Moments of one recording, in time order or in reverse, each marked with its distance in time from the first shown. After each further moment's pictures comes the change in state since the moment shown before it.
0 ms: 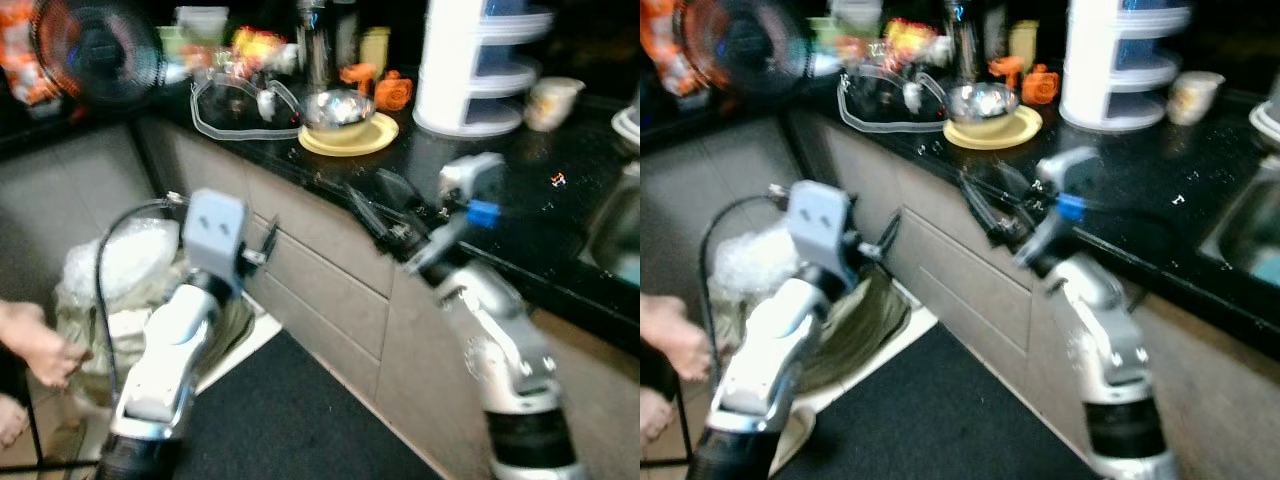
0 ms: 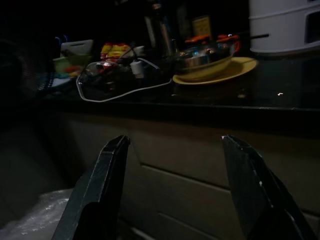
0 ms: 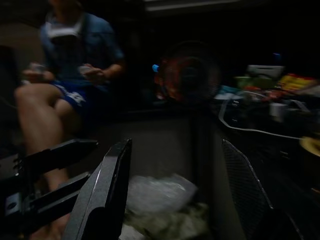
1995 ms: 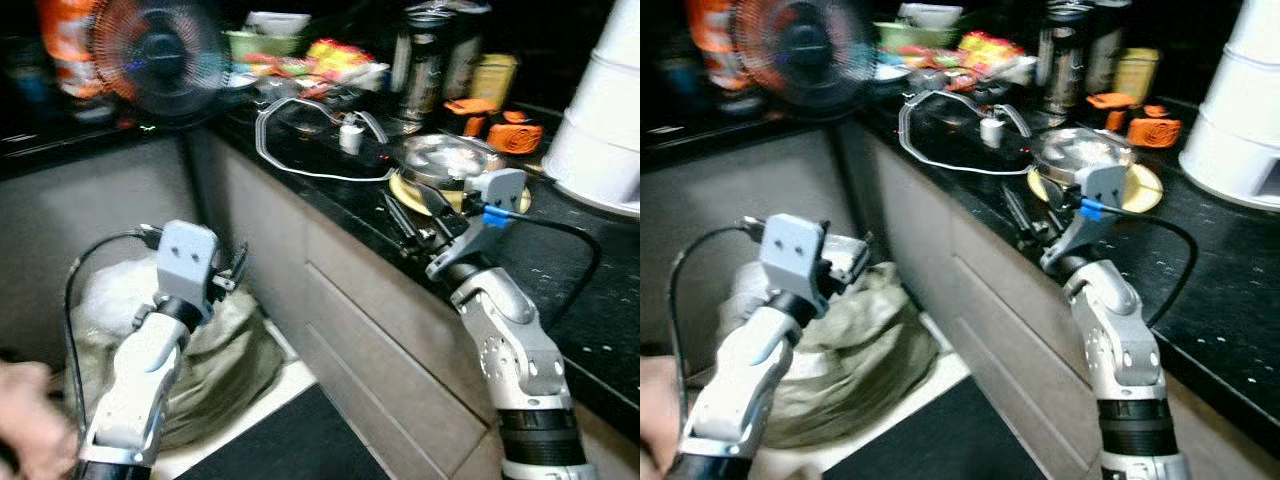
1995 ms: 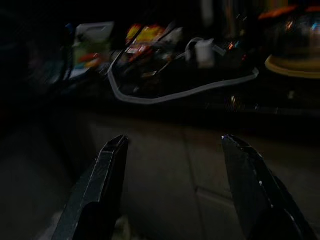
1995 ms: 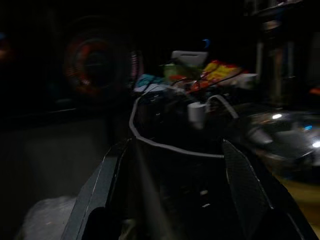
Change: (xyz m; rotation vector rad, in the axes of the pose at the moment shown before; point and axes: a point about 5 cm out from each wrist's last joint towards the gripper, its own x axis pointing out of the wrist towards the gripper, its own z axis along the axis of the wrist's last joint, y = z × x) left arm -0.019 0.025 -0.019 0.049 0.038 0.047; right arm -0.019 -0.045 -0.005 -0.049 0.030 -0.246
